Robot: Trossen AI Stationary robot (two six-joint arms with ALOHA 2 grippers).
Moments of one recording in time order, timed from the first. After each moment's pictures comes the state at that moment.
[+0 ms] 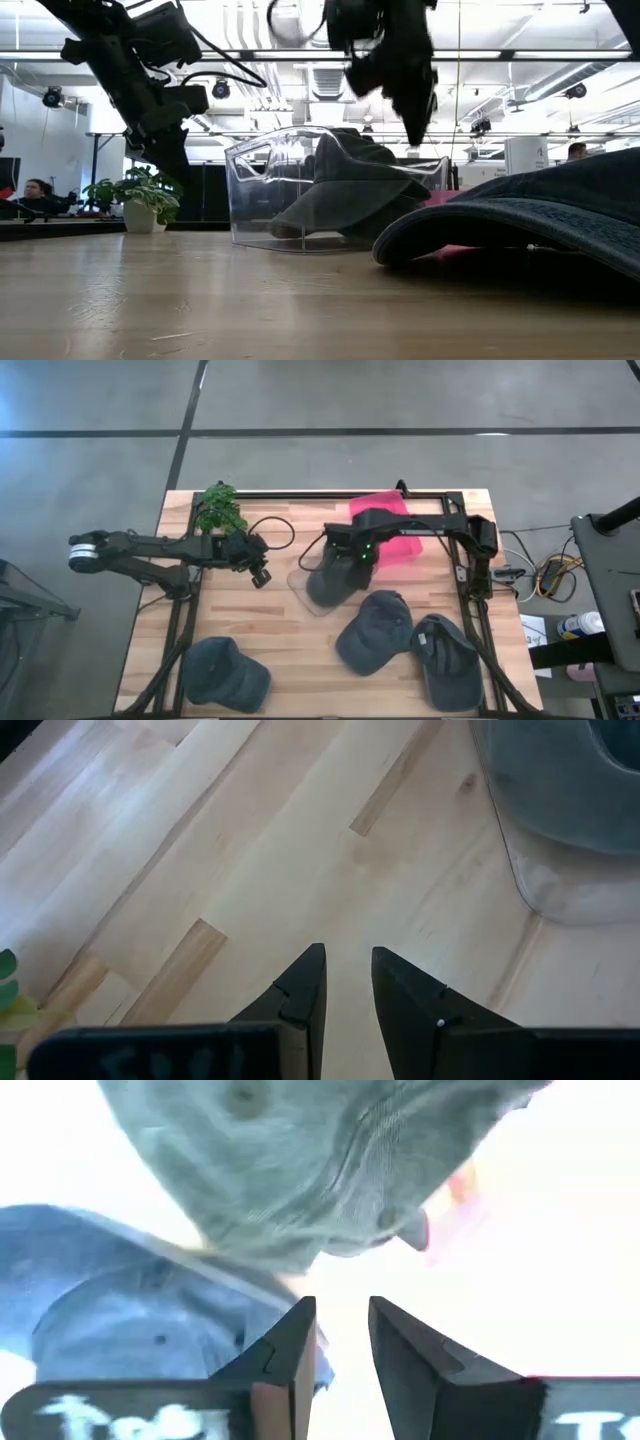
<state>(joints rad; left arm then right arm) 0.17 1.09 0.60 -0.47 -0.26 -0.34 -0.14 1.91 1.70 -1.36 -0.07 0.26</state>
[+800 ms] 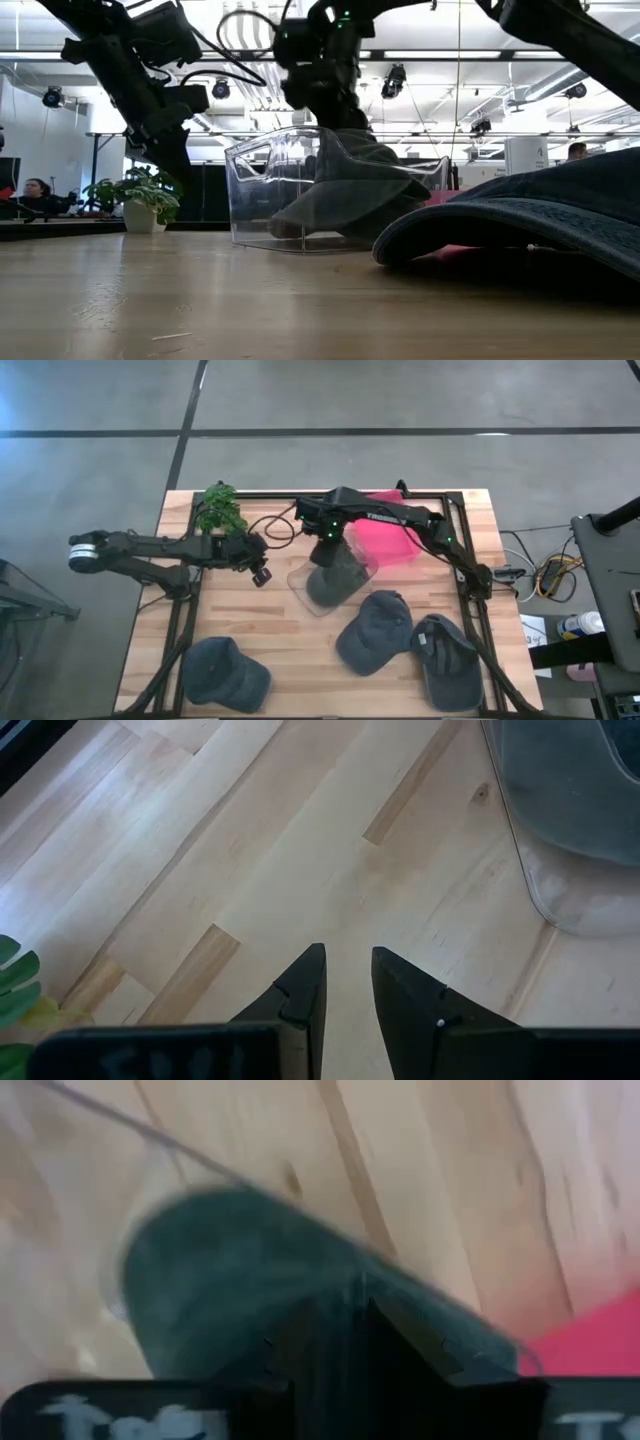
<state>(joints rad) 0.17 1.09 0.60 -0.46 -0.29 -0.34 -0.25 2.29 2.27 -1.40 -0.10 0.16</state>
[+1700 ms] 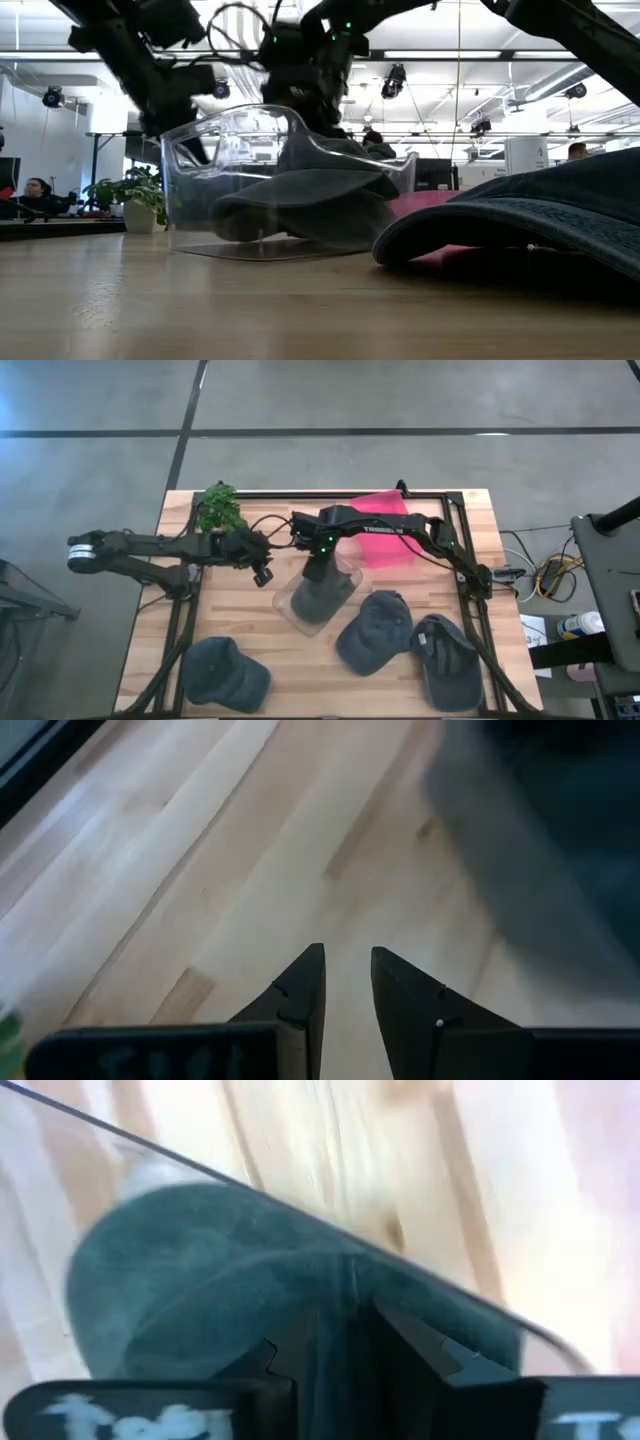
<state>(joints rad) 0.17 1.07 0.66 -0.45 -0.22 -0.27 -0.19 2.27 2.08 -1.10 -0.21 0.18</state>
